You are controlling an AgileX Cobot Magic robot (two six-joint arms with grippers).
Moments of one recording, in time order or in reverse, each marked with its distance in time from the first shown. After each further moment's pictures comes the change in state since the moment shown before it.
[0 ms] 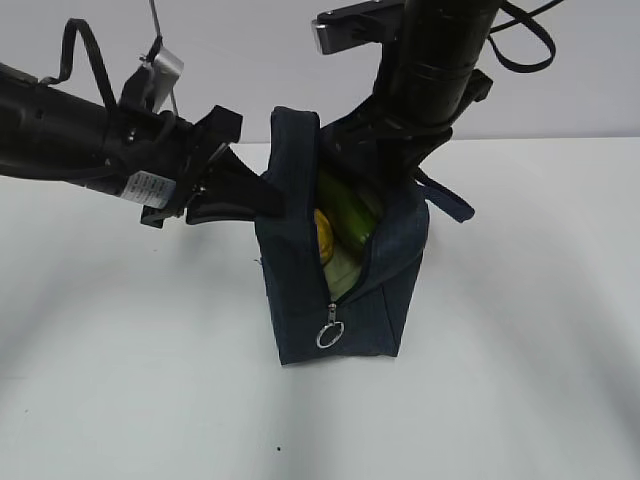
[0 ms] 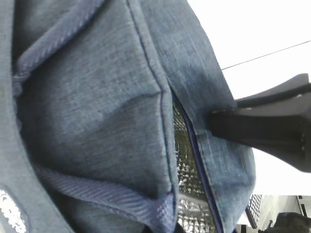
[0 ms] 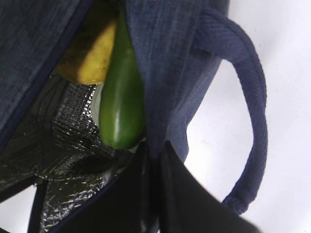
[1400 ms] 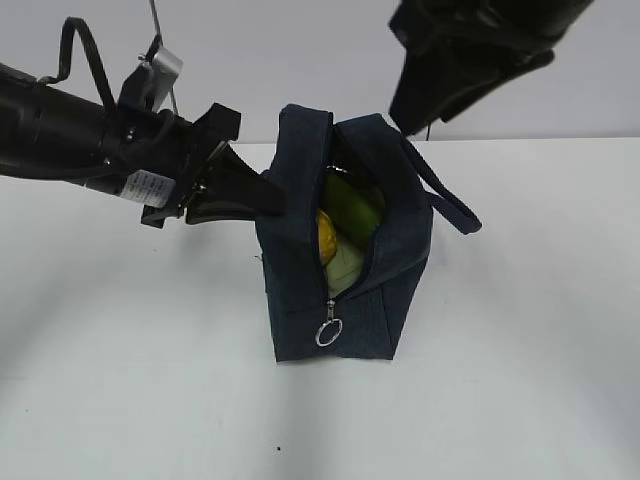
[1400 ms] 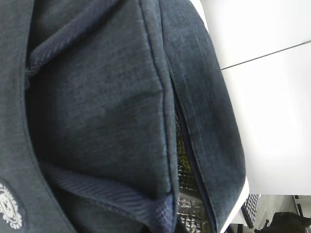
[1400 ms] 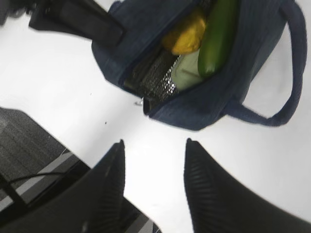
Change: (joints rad) left arm 0.001 0.000 0.000 -0.009 0.012 0.001; right arm 0.000 -0.413 0.215 0.208 0.000 -0.092
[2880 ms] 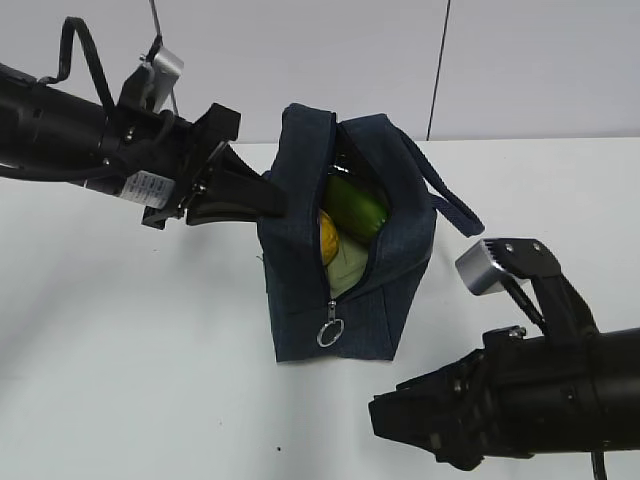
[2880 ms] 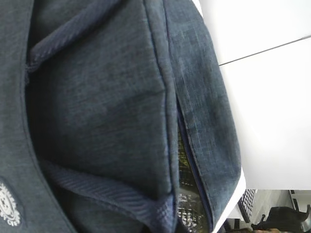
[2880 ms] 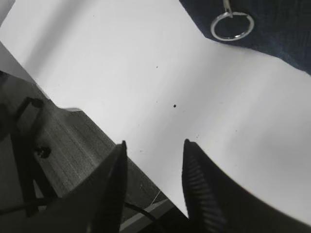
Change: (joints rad) left arm 0.000 0.000 0.000 0.001 0.017 0.000; right arm 0.000 -0.169 1.151 1.501 -0.693 -1.323
